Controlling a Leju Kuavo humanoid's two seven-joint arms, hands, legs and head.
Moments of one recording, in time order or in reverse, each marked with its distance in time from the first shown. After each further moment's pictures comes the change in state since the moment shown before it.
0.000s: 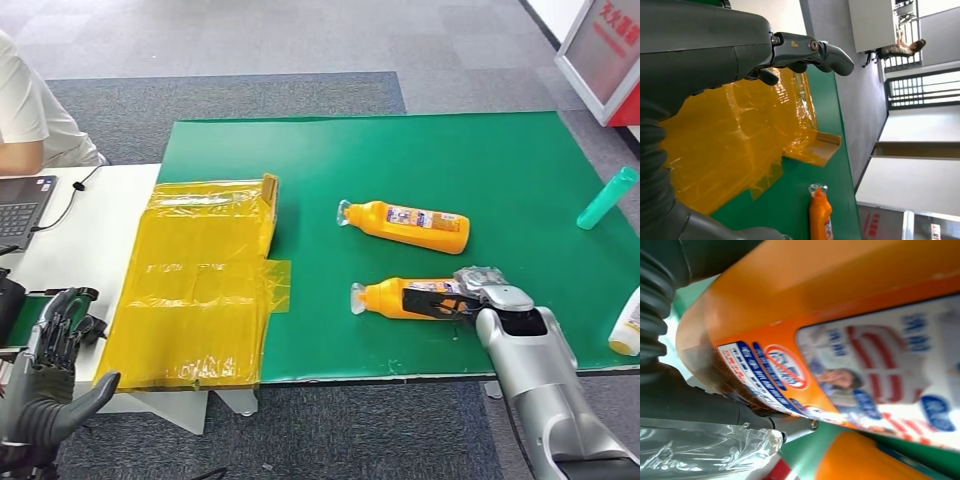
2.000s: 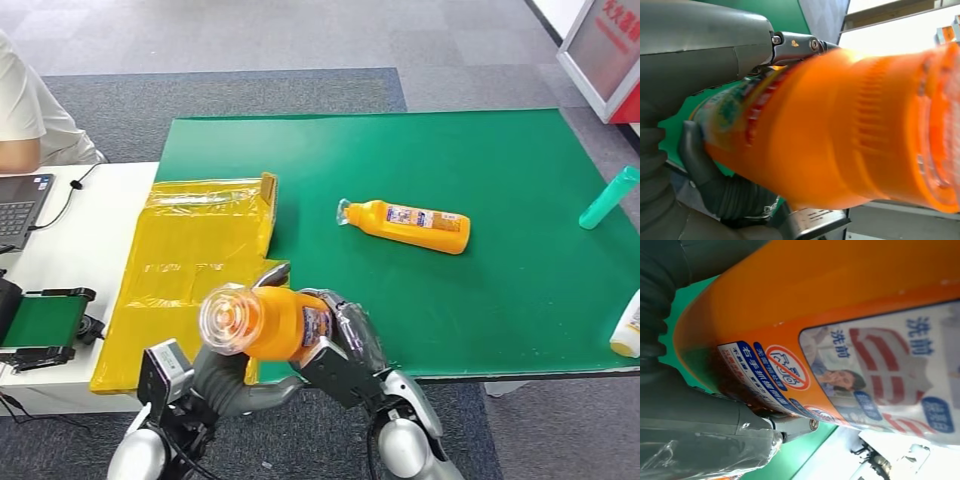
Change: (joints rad) left arm -0.233 0.191 -0.830 0.242 0.006 0.290 0.047; right arm 0.519 0.270 0.289 -0.627 -0.744 -0.490 -0.237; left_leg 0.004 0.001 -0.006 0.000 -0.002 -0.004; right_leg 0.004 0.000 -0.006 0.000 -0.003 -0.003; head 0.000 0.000
